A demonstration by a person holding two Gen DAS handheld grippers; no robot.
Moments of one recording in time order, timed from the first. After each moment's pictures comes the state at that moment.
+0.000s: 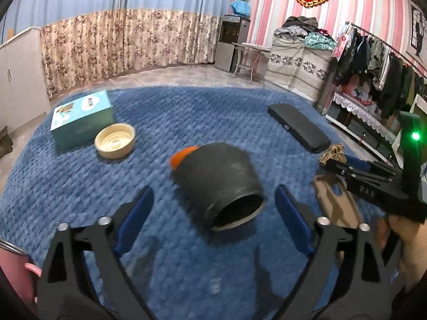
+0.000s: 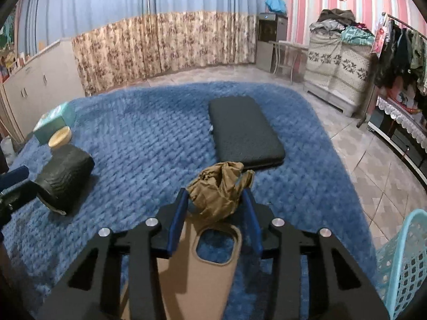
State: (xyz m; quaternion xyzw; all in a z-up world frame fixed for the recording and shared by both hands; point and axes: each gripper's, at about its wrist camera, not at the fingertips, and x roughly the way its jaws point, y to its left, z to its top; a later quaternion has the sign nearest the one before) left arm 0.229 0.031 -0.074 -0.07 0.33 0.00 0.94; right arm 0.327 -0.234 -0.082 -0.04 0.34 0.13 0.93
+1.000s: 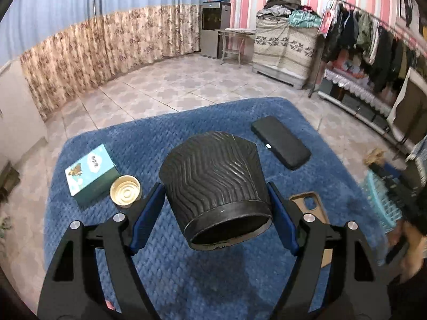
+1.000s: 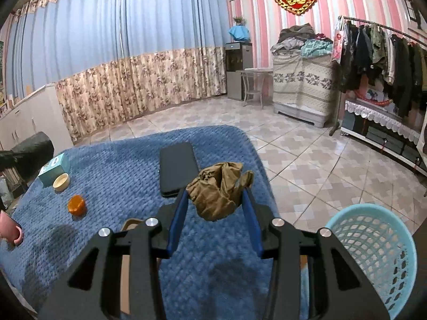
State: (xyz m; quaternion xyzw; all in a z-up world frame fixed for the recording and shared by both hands) left arm 0.245 0.021 0.034 0.00 0.38 -0.03 0.93; right arm 0.273 -0.339 -0.018 0.02 0.26 0.07 0.96
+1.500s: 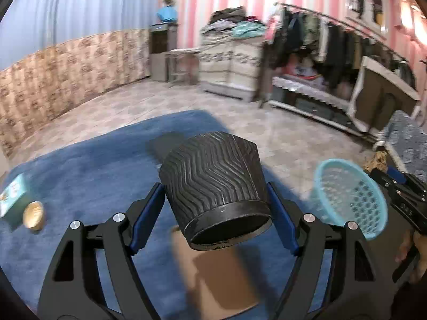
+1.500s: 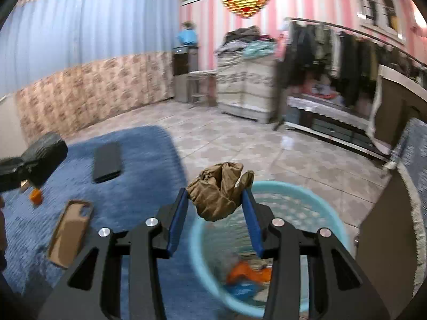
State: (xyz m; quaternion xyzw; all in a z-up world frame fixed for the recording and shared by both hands) left arm 0.247 -0.152 0.004 0.01 0.30 -0.17 0.94; right arm 0.206 -0.458 -0.010 0.03 0.26 -0.08 0.96
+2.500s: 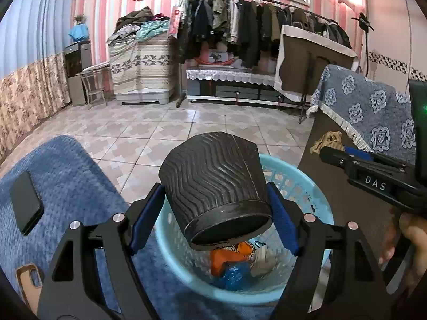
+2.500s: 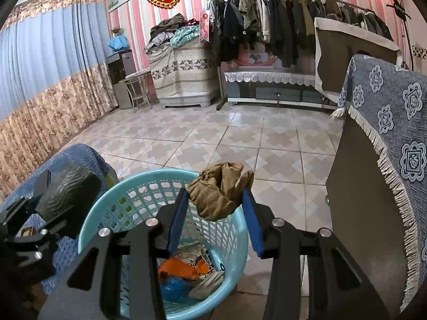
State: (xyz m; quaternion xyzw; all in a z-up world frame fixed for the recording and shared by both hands) left arm 0.225 -0.406 -0.050 0.09 0.28 -0.35 0.89; right arm 0.185 -0.622 -0.045 0.13 0.28 -0.20 0.93
